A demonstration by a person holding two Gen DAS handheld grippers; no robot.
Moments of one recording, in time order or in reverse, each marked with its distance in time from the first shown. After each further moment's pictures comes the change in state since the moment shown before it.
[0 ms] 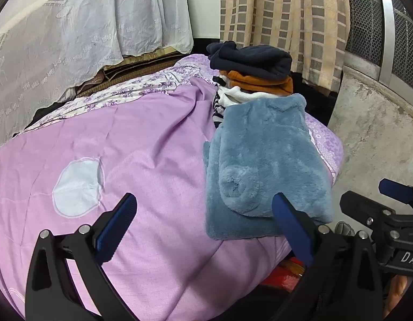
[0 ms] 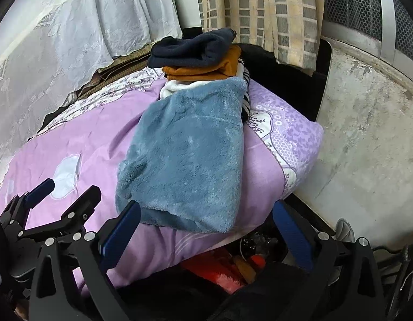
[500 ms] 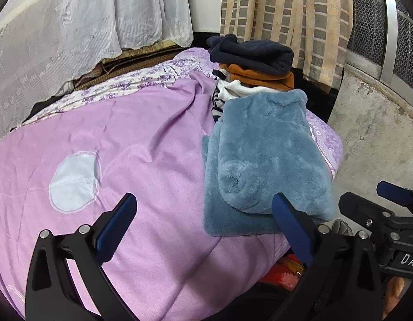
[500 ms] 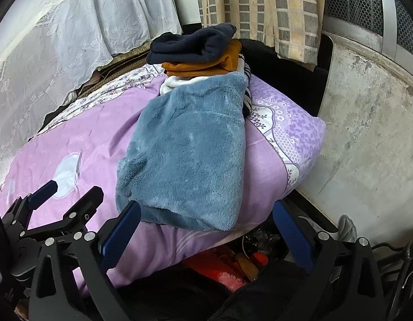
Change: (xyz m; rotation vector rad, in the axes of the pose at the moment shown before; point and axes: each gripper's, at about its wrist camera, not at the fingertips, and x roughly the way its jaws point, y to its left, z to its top) left arm 0.007 0.002 -0.001 -0.014 0.037 -0.017; right arm 0.004 -0.001 -0.001 0.010 0.016 0.008
